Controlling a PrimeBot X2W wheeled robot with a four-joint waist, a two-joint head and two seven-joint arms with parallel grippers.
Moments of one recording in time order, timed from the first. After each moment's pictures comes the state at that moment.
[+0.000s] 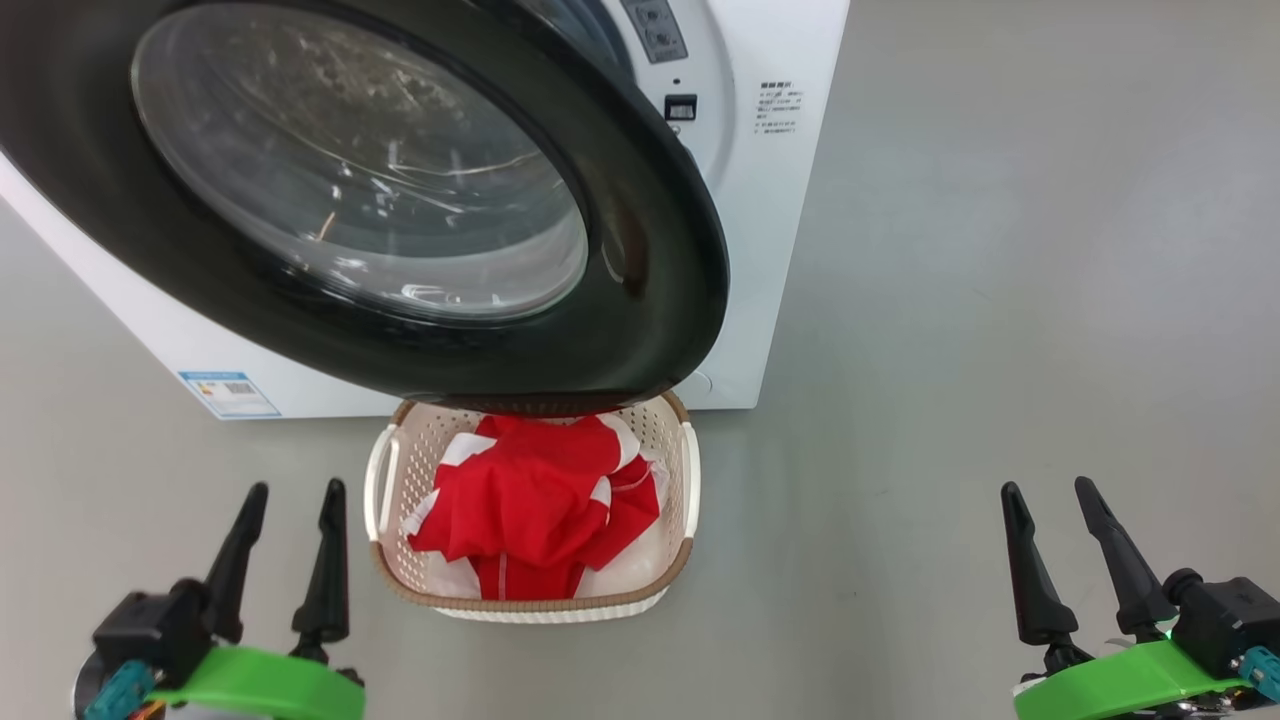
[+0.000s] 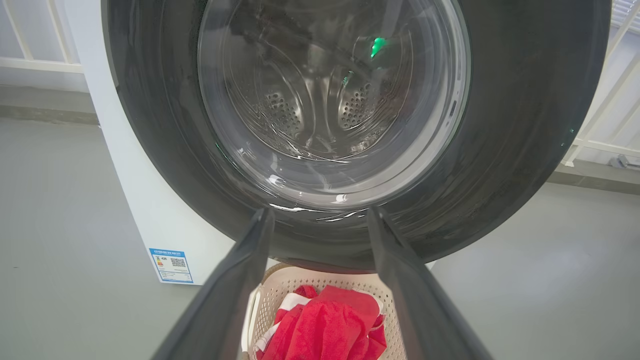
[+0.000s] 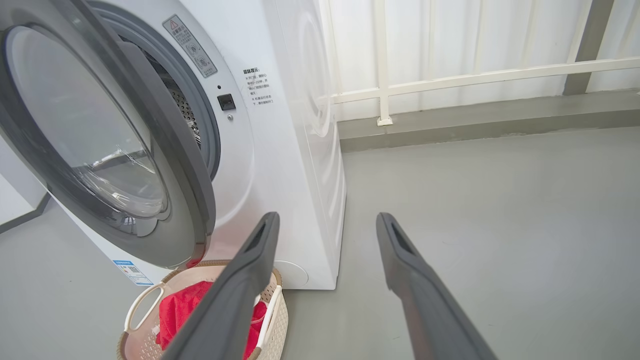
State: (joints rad) left arm -0.17 0.10 0.02 0.32 -0.32 -0.13 -0.26; right arm 0.04 -0.05 -0.05 0.16 0.34 0.12 -0.26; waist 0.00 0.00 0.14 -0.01
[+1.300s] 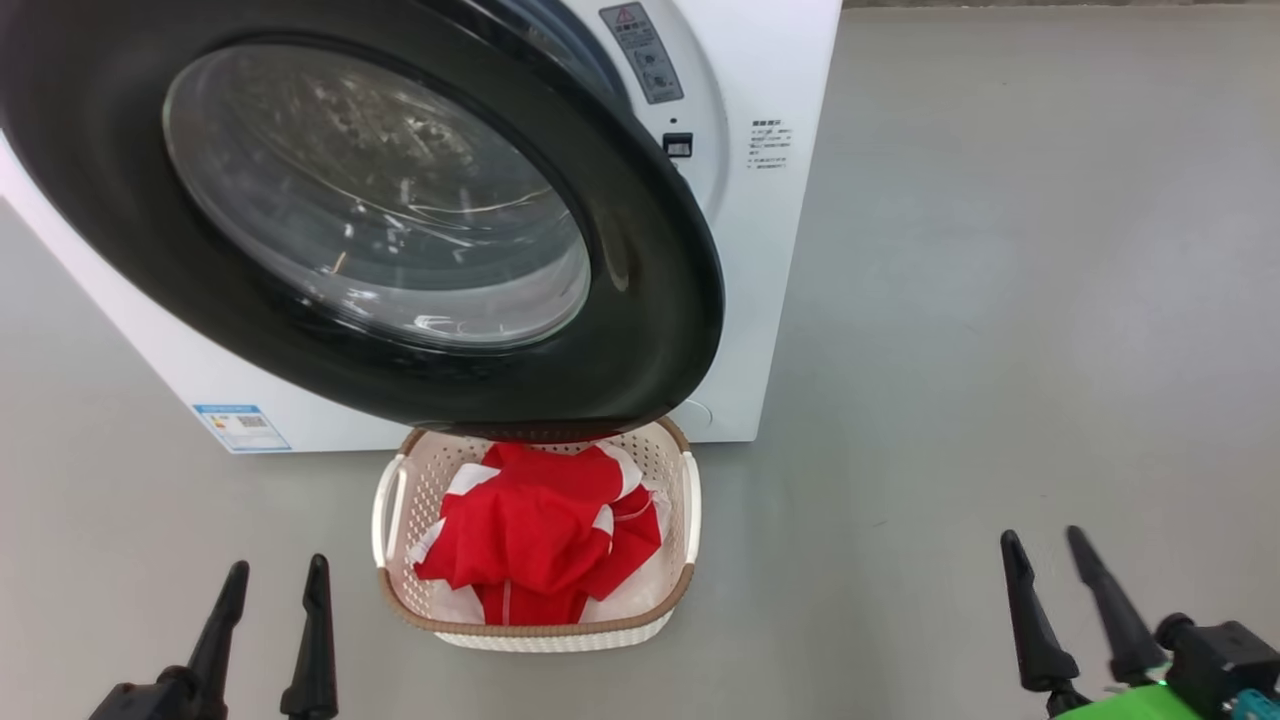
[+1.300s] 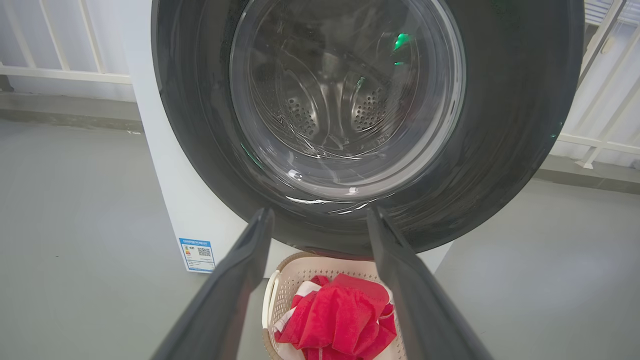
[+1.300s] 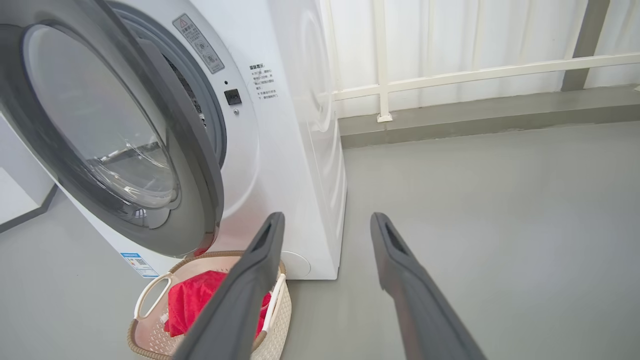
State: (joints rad) left arm 0.00 0.06 0.10 0.20 -0.25 -0.13 -0.26; right arm 0.11 -0.04 -0.05 0.15 0.34 0.12 -0.26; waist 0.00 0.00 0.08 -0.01
